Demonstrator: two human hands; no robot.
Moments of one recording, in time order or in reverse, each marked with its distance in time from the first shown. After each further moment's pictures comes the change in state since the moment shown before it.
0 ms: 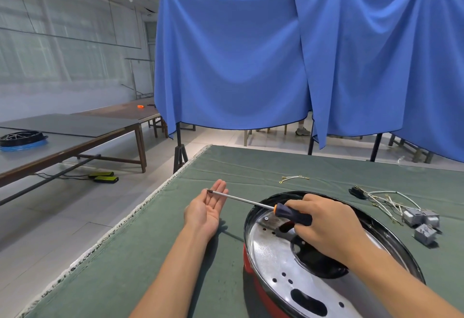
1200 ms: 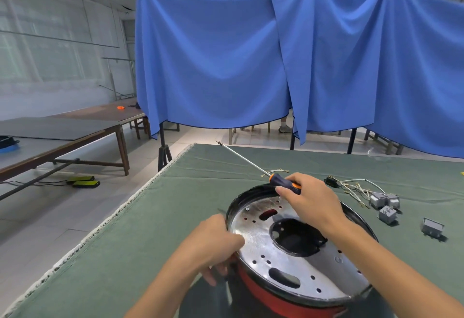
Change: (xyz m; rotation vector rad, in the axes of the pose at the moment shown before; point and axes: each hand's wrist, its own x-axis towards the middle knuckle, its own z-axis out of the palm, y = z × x) left_hand -0.120 -0.011 0.028 1.823 -0.264 -0.163; right_hand 0.002 0.014 -0.005 0.362 0.118 0.328
